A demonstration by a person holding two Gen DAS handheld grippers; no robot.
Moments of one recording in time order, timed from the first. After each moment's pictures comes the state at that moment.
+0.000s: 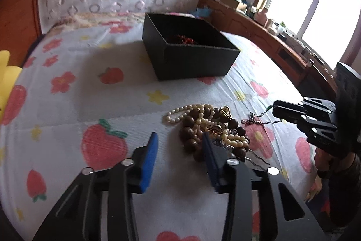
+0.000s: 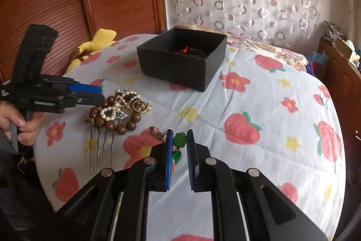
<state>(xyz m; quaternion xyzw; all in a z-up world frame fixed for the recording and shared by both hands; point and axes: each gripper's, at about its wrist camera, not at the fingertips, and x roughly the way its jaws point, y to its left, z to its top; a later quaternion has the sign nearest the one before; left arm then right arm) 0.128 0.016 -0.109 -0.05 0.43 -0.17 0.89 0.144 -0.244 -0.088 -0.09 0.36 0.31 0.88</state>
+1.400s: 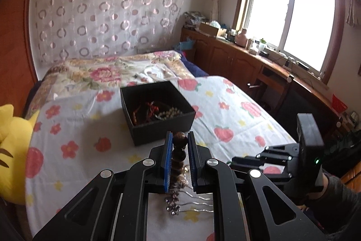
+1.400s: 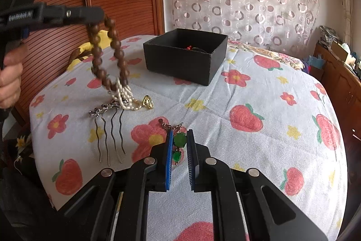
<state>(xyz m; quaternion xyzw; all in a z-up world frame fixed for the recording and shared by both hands) 0.106 -0.017 -0.008 0.00 0.31 -0.20 0.93 0.121 -0.242 -0.096 -0.09 0.34 0.30 0.89</state>
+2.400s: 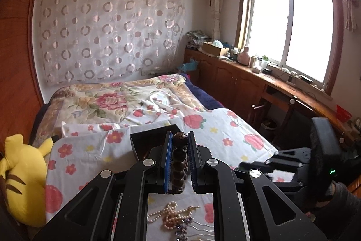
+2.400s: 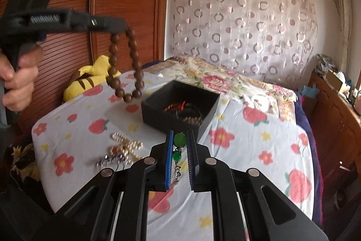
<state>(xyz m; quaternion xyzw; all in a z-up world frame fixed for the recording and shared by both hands) 0.135 -0.016 0.055 0.01 0.26 -0.18 0.95 0.142 -0.235 -0.011 -0.11 0.26 0.30 0.91</state>
